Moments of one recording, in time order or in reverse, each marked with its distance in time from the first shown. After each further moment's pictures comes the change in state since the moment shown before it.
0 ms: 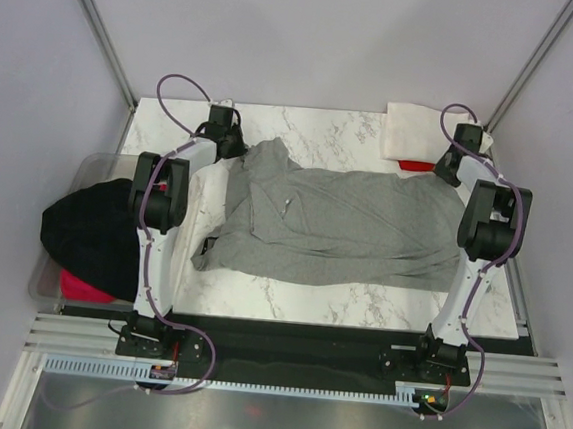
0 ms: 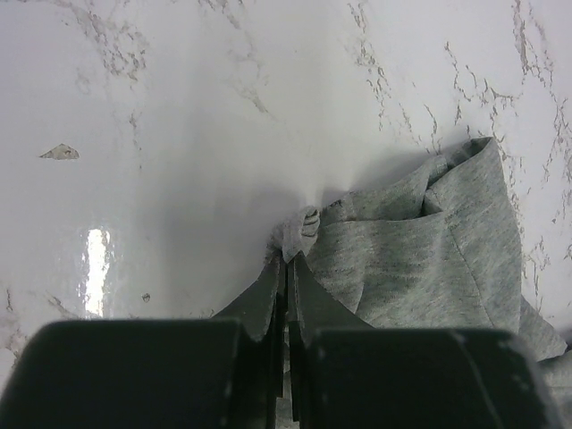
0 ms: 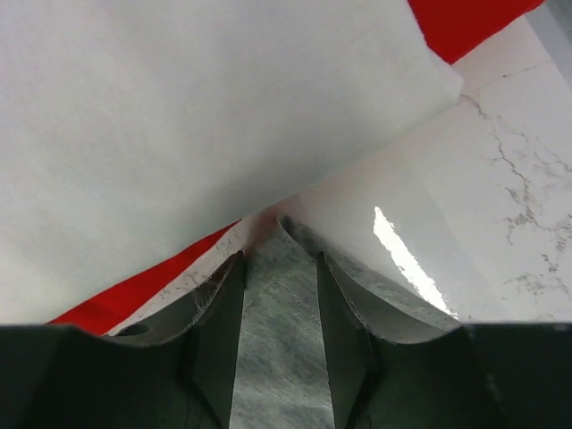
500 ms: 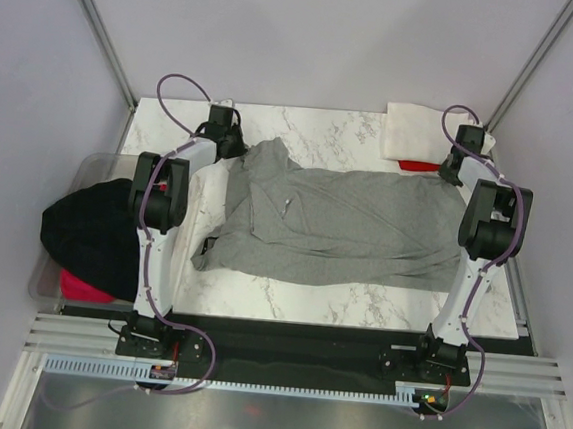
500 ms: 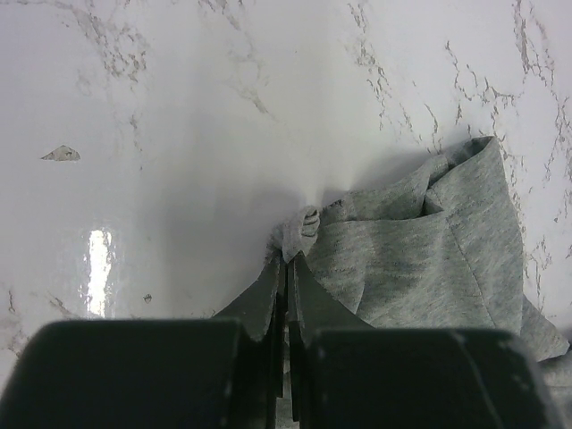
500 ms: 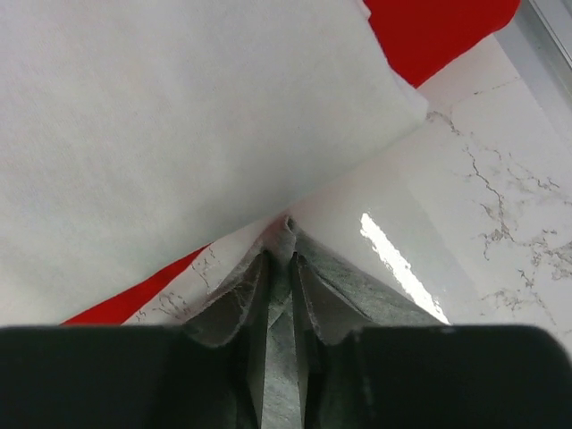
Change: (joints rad) left arm 0.000 0.000 0.000 0.000 0.001 0.007; right arm -0.011 0.016 -0.002 0.019 0.029 -0.019
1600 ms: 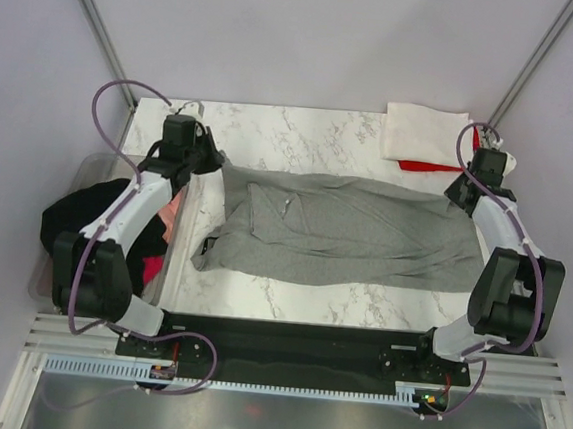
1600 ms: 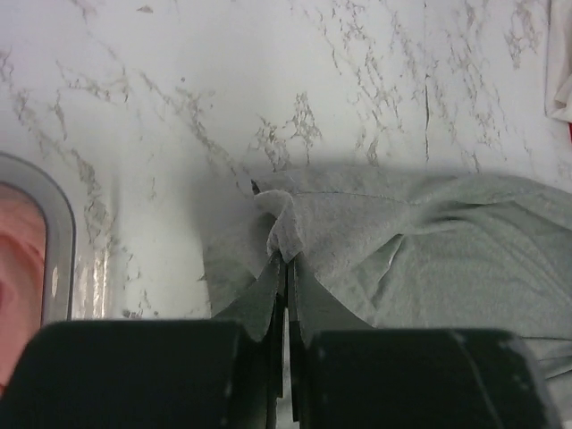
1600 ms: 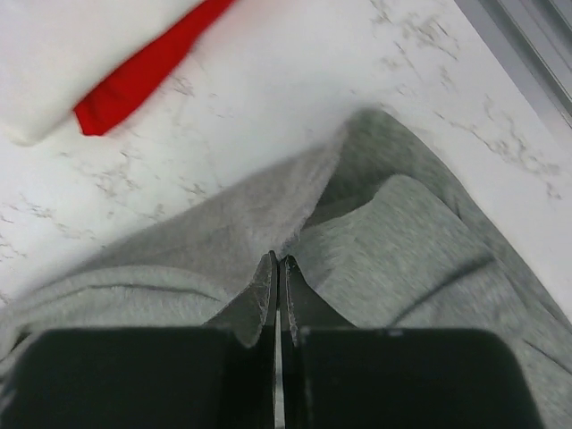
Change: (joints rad) left arm 0.011 -0.806 -0.530 -0.129 0.042 0.006; right arm -0.001 -0.653 -0.528 -0.017 -0.092 0.036
